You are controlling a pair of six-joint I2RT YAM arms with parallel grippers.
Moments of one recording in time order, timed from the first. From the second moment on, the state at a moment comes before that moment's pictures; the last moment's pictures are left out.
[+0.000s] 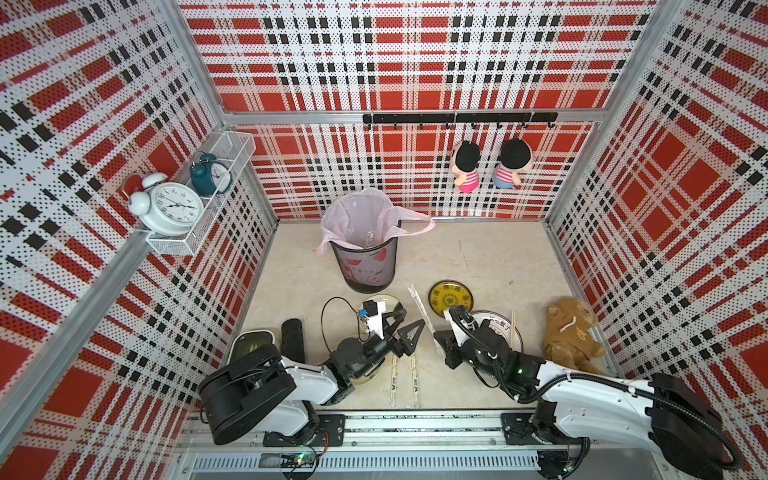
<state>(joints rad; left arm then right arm) -0.91 1.40 0.17 1.37 -0.03 -0.62 0.99 1.02 0.35 0.27 0.13 0.37</state>
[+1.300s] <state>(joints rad) -0.89 1.56 0.24 1.59 0.00 -0.70 0.98 1.14 0.27 0.63 -0.03 0.26</state>
